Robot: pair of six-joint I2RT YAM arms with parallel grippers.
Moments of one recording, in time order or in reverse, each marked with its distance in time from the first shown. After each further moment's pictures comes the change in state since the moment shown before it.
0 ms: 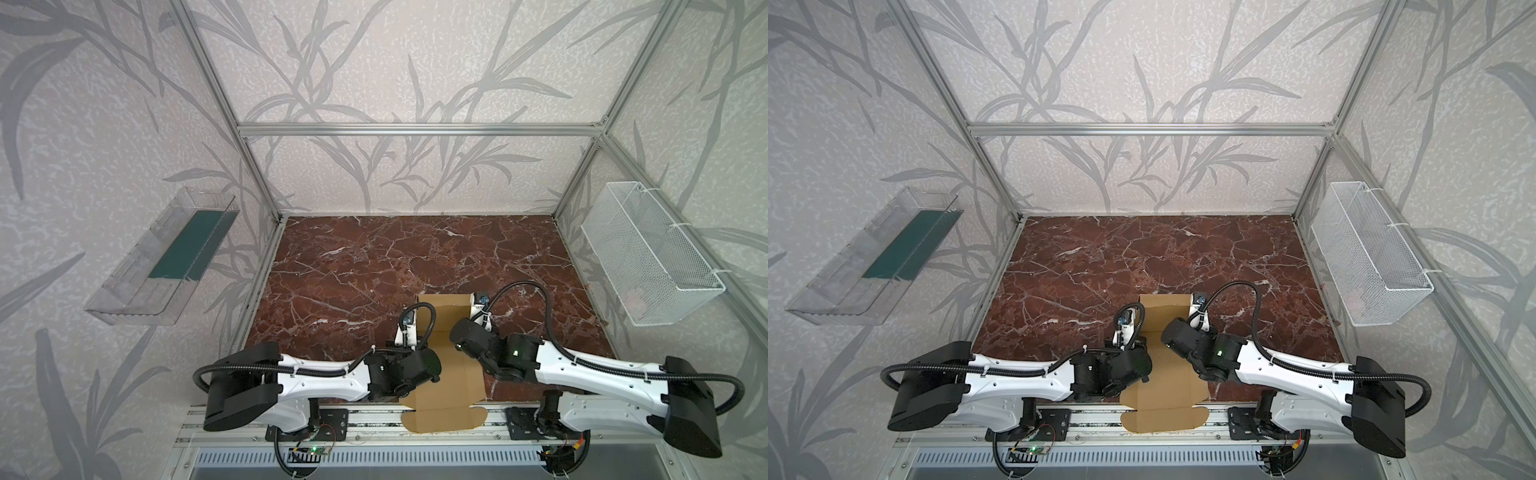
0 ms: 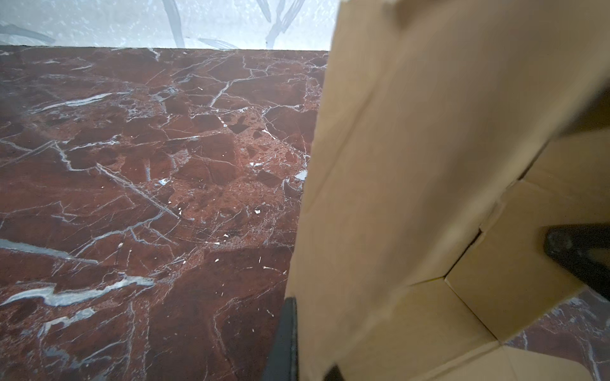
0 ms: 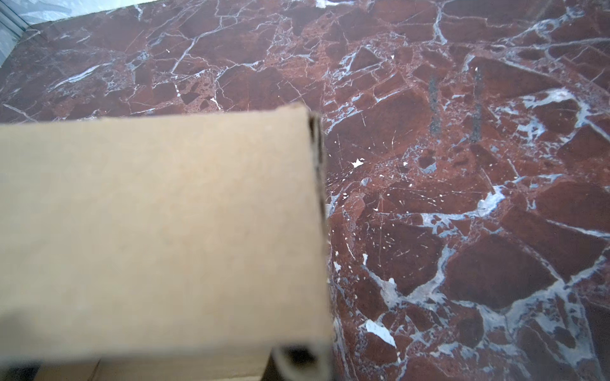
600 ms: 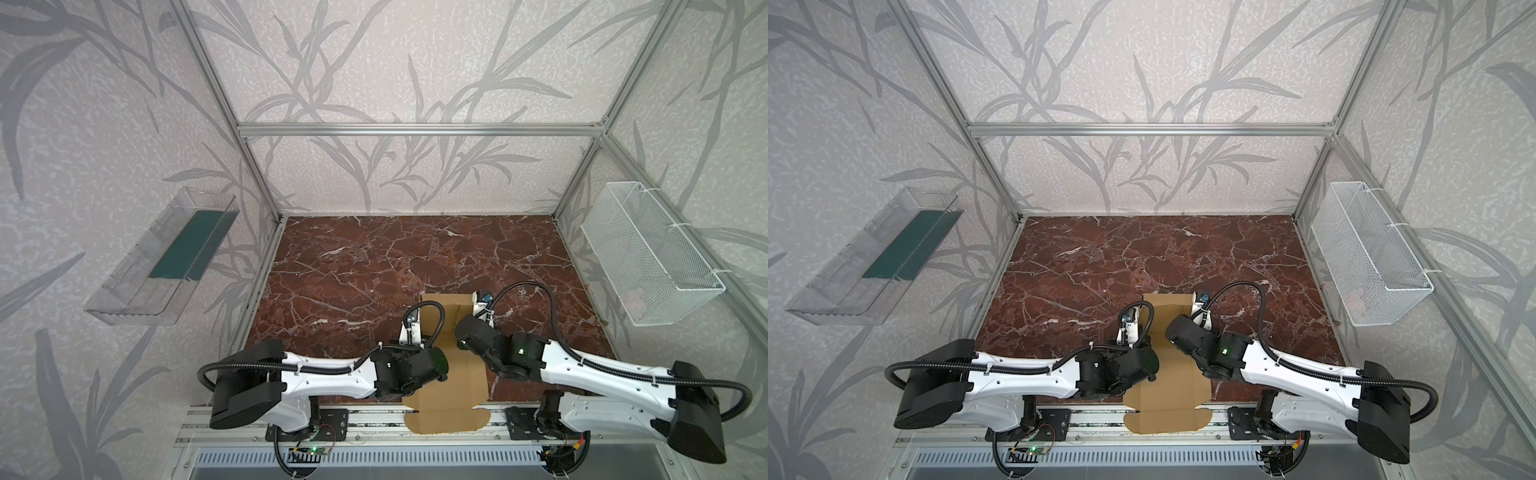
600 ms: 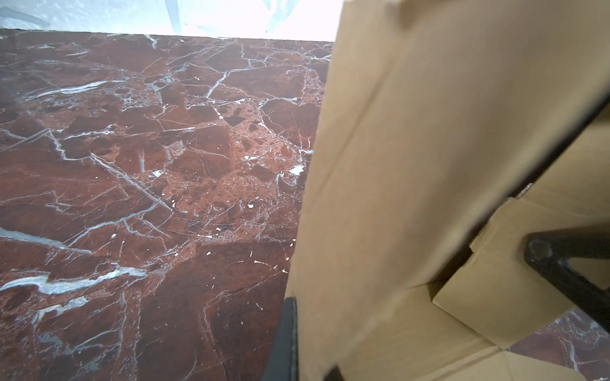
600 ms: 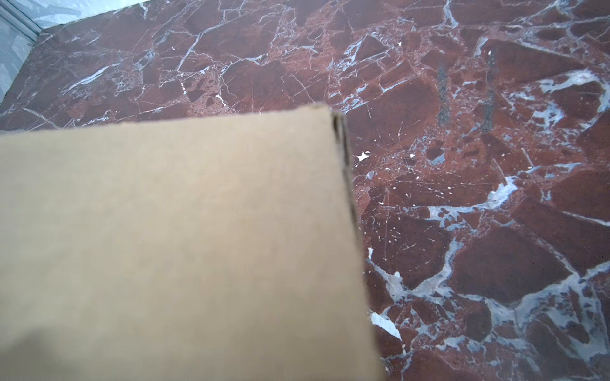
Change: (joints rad) left arm -0.008 0.026 0.072 -0.102 0.014 -0.062; right arm -0.026 -0.036 -0.001 -0.003 -0.060 0.005
